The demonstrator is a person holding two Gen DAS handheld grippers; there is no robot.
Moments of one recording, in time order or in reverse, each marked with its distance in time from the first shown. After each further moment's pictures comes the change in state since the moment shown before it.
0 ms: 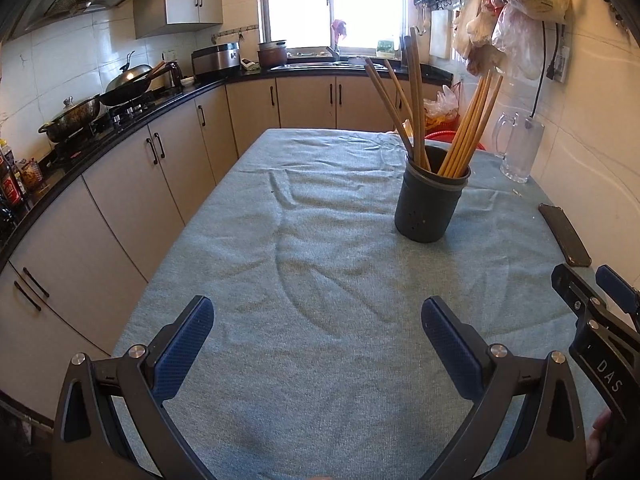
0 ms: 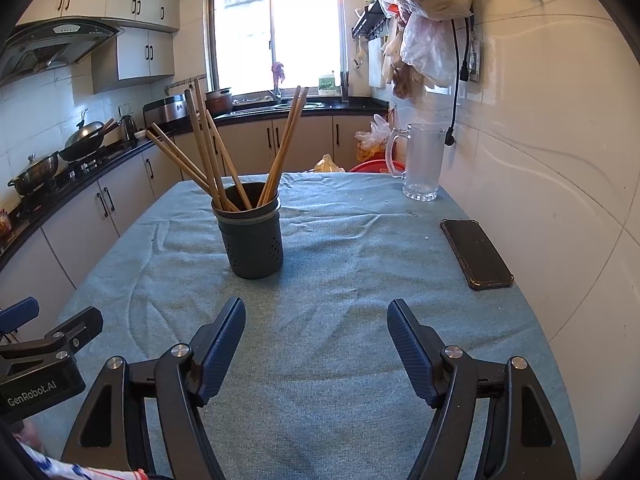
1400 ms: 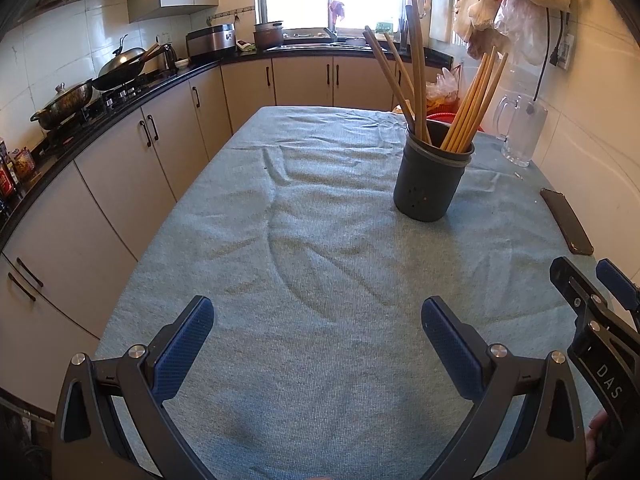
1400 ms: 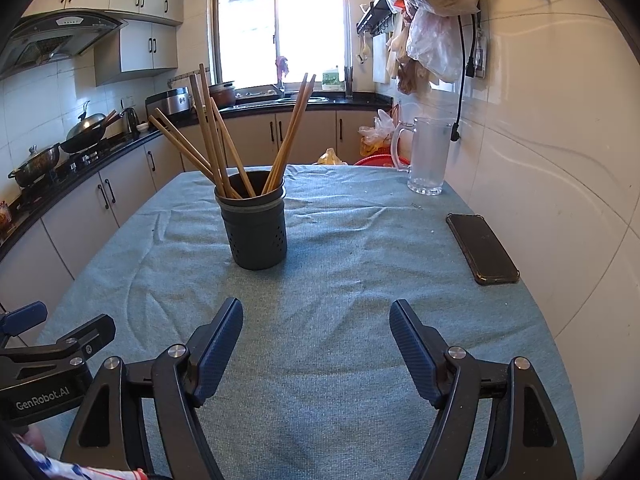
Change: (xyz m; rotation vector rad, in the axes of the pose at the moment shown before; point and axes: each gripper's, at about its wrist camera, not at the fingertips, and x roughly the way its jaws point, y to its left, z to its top) left arm 0.016 -0.002 -0.007 -0.009 0.069 -0.015; right arm 0.008 0.004 -0.007 -0.011 0.015 0.003
